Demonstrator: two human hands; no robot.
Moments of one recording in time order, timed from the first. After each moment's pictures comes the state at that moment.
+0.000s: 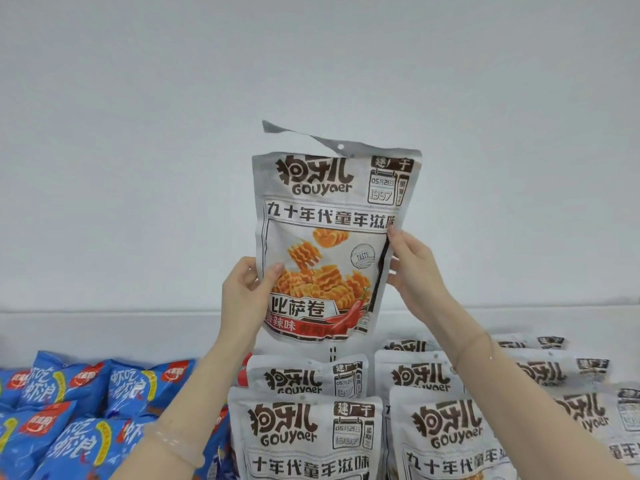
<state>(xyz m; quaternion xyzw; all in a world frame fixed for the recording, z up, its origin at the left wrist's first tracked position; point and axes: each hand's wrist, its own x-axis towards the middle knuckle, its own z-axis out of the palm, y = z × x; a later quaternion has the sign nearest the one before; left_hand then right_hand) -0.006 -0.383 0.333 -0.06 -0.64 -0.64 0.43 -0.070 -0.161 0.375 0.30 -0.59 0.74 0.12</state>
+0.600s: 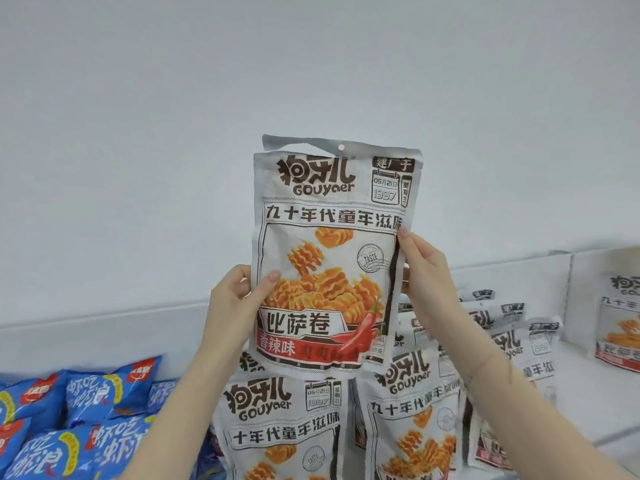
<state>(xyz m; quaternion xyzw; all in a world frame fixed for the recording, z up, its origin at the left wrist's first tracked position) 0.050 -0.347 0.327 -0.08 -0.69 -0.66 0.29 0.002 -0.112 0.347 0.19 -0.60 0.74 0.22</state>
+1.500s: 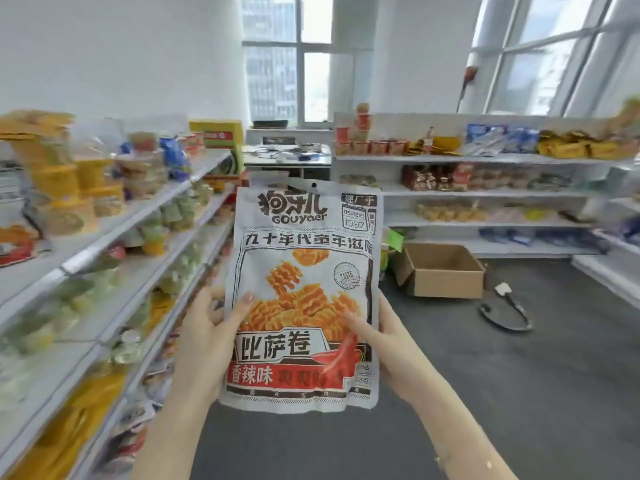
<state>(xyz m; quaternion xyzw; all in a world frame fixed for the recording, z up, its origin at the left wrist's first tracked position) 0.401 0.303 0.148 -0.37 -0.60 -0.65 -0.29 0.608 0.384 0.125 -0.32 -0.58 0.64 0.40</state>
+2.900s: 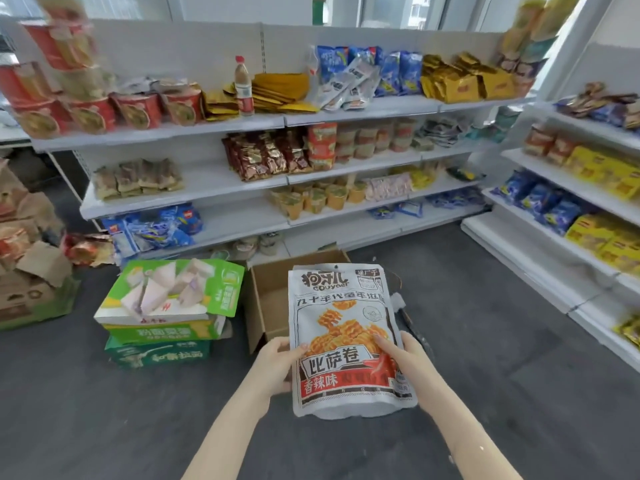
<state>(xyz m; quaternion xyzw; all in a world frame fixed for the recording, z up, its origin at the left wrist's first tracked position) 0.939 1.459 -0.025 -0.37 -0.59 -0.29 -0.65 1.179 1.440 -0.045 -0.62 -0.32 0.58 0.42</state>
